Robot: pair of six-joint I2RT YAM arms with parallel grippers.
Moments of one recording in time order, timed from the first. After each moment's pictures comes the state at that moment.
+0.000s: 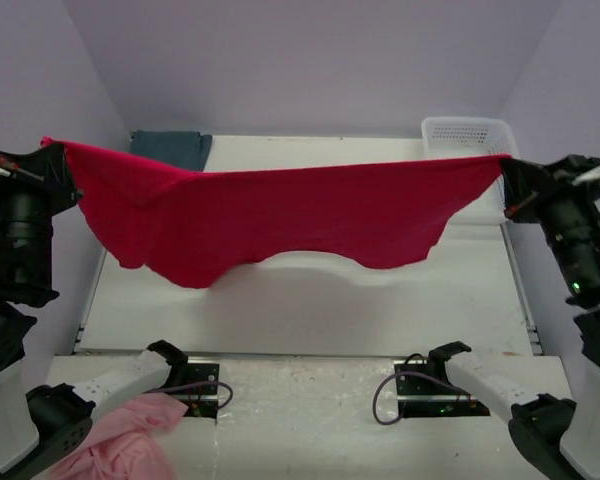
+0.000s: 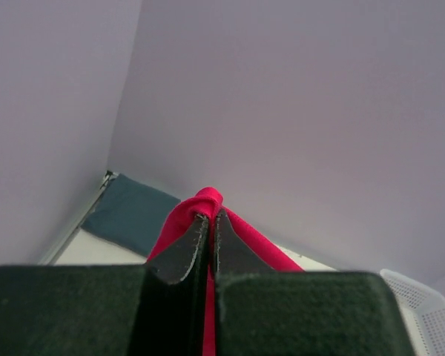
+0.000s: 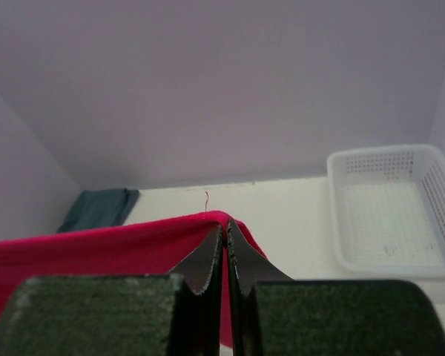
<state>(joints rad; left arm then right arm) -0.54 0.94 1.98 -0.85 -0.77 -0.27 0.31 0.98 1.98 -0.98 0.23 0.27</state>
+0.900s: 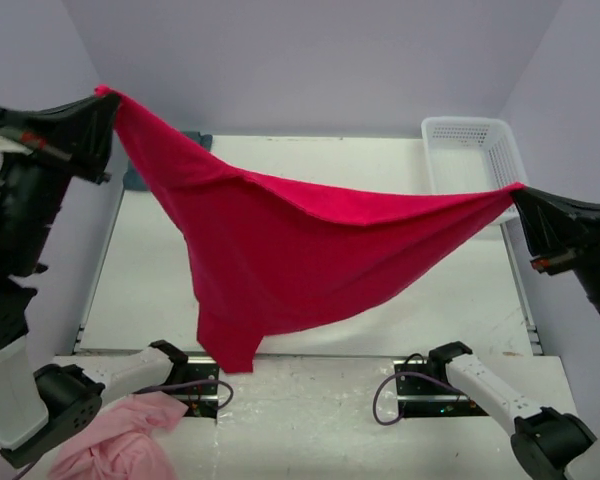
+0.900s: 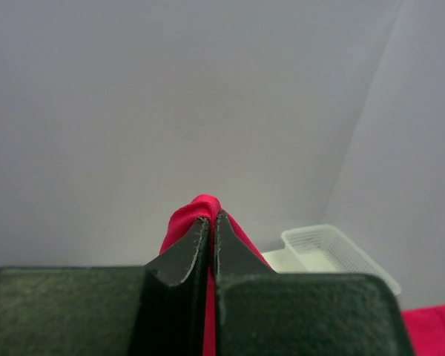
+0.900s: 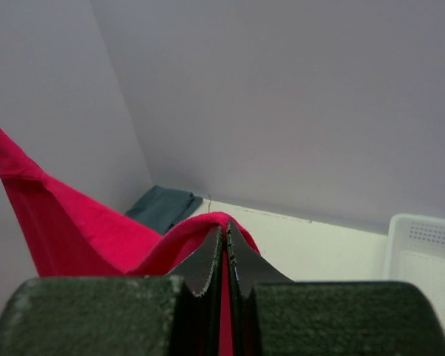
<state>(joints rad) -0.54 1.12 2.19 -0.71 -0.19 -0.12 0.31 0.88 2.08 -0.97 -0.08 0.20</state>
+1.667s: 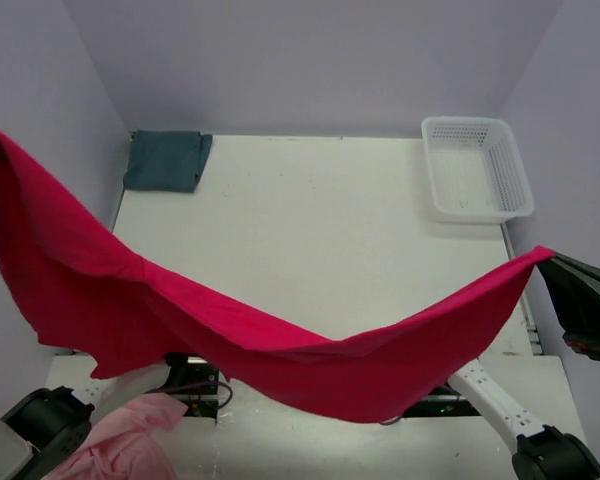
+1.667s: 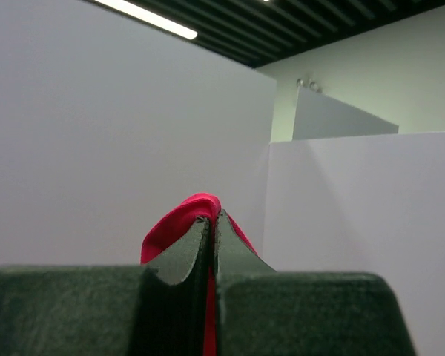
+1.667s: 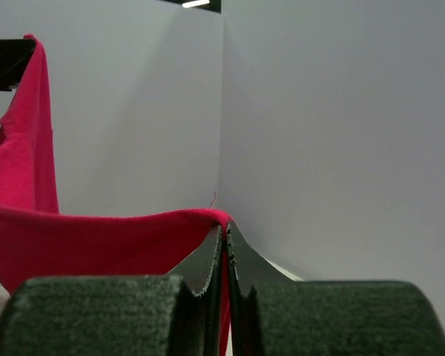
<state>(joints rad) -0.54 0.91 2.23 -0.46 0.05 -0.18 0.31 0.72 2.09 -0.82 -0.40 0.21</state>
